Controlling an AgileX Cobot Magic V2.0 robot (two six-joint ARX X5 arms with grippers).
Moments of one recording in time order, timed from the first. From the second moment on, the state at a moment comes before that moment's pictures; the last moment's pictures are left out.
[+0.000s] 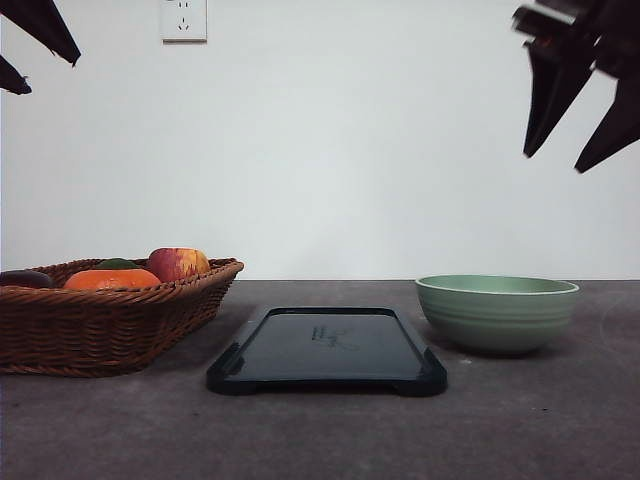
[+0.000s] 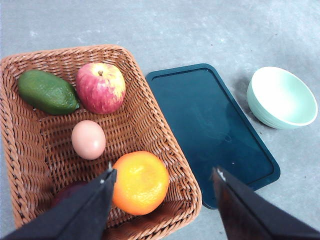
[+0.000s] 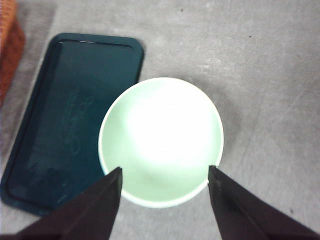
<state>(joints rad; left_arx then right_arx) -0.18 0.91 0.92 -0.62 0.34 -0.02 0.19 1.36 1.15 -0.69 -0.21 0.19</state>
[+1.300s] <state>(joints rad) -0.18 0.91 0.92 -0.61 0.34 -0.02 0.13 1.64 1.17 -0.71 -0.21 0.15</state>
